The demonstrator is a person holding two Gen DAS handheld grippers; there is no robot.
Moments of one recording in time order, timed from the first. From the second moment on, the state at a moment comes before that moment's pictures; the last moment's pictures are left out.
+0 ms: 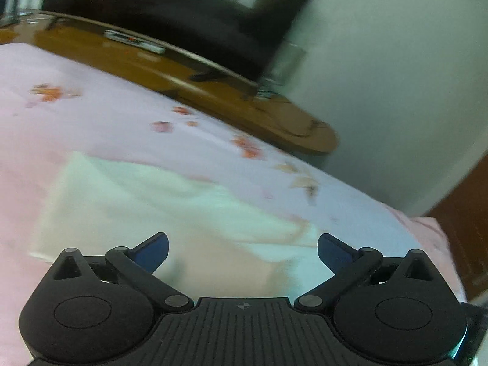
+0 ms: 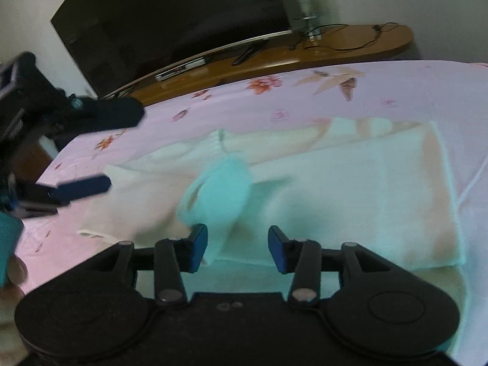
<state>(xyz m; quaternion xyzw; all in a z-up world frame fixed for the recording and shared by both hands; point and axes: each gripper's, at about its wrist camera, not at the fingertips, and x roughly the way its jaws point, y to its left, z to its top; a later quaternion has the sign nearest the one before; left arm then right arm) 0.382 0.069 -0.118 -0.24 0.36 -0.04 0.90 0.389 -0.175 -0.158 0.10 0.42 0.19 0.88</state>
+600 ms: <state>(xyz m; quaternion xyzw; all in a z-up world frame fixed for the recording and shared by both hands) 0.339 0.111 -0.157 -0.12 0.36 0.06 0.92 0.401 -0.170 -0.163 0.09 0.41 0.15 0.89</state>
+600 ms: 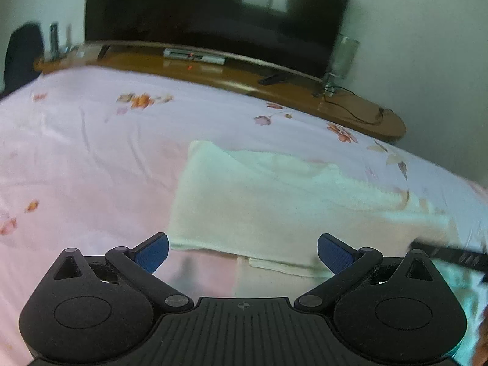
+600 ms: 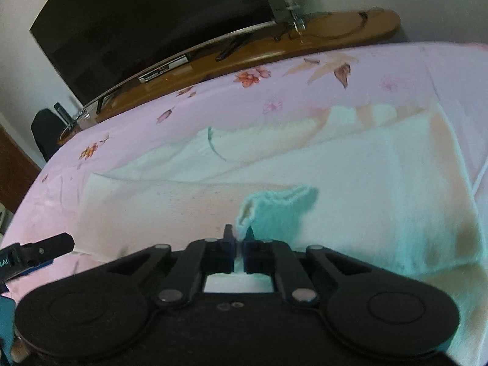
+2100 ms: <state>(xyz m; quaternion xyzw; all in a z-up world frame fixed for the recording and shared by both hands) 0.361 0.099 -0.190 -0.06 0.36 0.08 0.93 0.400 -0.274 -0.172 0.07 0.41 0.05 0.91</state>
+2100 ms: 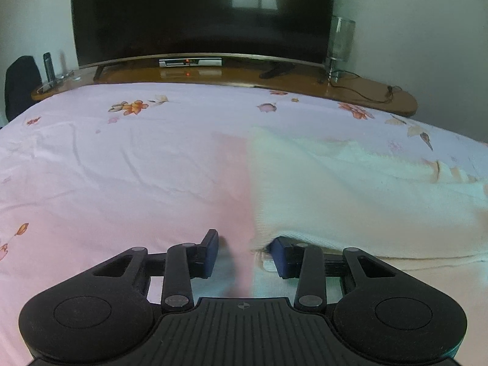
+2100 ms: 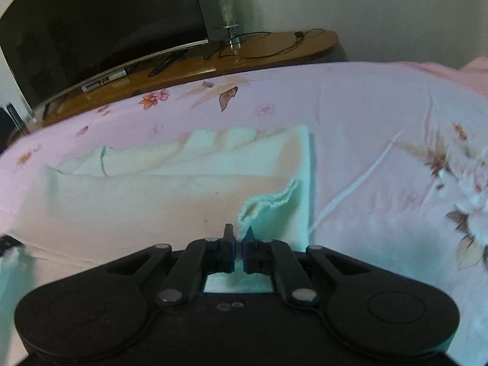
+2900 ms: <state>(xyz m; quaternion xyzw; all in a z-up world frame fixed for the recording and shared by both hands) 0.396 0.116 -0.142 -0.14 0.35 0.04 0.92 0.407 -0.244 -0.153 0.05 0.38 0.08 0.92</state>
